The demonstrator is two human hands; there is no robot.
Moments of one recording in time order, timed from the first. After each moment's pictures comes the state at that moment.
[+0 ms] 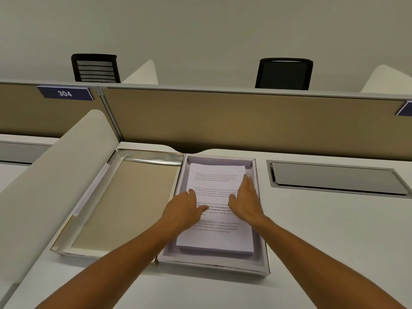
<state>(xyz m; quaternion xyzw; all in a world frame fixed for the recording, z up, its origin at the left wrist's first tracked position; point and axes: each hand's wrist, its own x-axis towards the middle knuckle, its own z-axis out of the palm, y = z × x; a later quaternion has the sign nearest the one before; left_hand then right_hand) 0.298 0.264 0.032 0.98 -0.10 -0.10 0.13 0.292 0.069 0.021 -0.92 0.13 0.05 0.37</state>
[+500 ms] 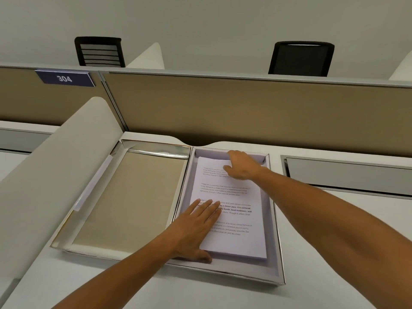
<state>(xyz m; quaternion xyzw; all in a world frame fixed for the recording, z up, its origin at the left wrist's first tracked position) 0.275 0.289 -0.005 0.90 -0.41 -0.10 -0.04 0.416 0.066 0.043 -0.98 -0.05 0.12 0.14</state>
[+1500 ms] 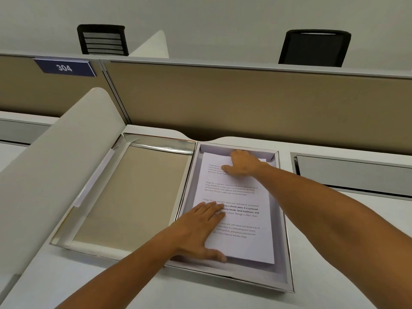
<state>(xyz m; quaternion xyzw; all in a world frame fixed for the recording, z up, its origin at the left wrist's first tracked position) 0.281 0.290 -0.005 0.91 -0.38 -0.15 0.05 0.452 0.074 0.007 -0.98 -0.06 0.16 0.09</state>
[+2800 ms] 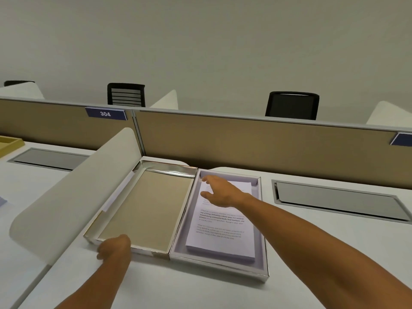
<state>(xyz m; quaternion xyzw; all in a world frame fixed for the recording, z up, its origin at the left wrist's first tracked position) 0.228 0.432 0.011 0.54 0.63 0.09 0.54 0.311 0.128 0.112 -0.96 -0.17 0.09 0.22</state>
